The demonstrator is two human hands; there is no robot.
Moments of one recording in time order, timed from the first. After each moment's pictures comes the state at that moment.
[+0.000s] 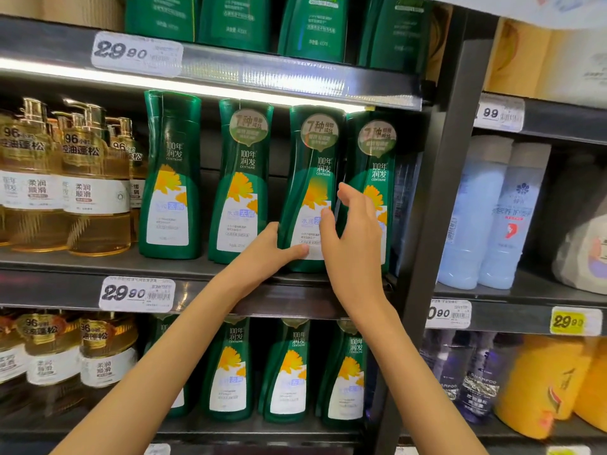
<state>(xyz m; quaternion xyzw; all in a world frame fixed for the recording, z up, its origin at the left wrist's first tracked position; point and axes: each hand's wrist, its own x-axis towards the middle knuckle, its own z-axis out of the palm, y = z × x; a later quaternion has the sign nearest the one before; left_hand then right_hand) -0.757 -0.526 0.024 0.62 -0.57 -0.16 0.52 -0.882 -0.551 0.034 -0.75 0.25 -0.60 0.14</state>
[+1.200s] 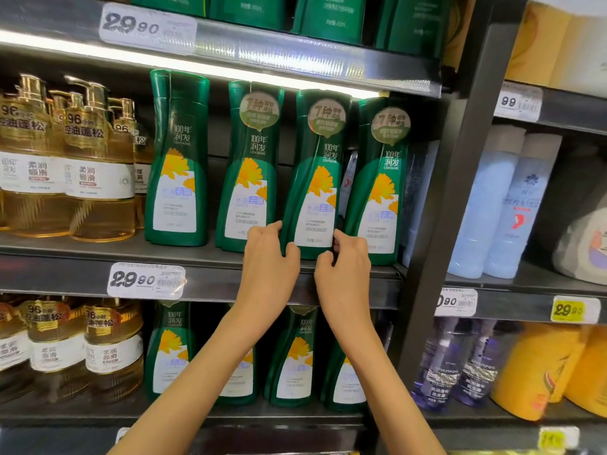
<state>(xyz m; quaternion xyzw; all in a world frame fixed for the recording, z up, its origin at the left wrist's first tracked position) -0.780 -0.504 0.001 0.67 -0.48 0.03 0.56 -0.867 -0.543 -0.007 -0.73 0.37 -0.53 0.22</state>
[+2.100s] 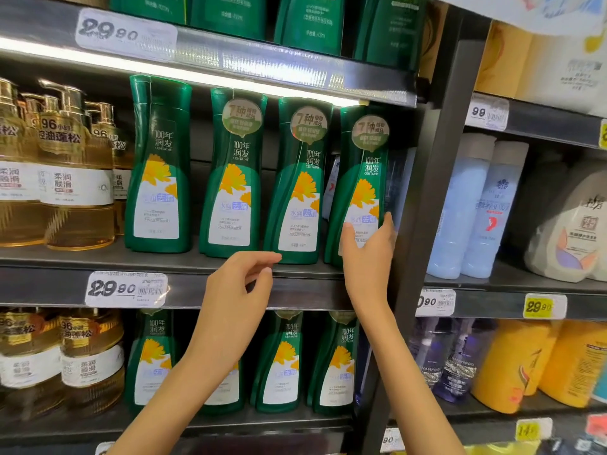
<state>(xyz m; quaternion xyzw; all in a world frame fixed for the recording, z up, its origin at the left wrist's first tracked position) -0.779 -0.460 -0.021 0.57 -0.53 -0.03 0.63 -0.893 -0.588 0.005 -0.62 0.39 -0.64 0.24</state>
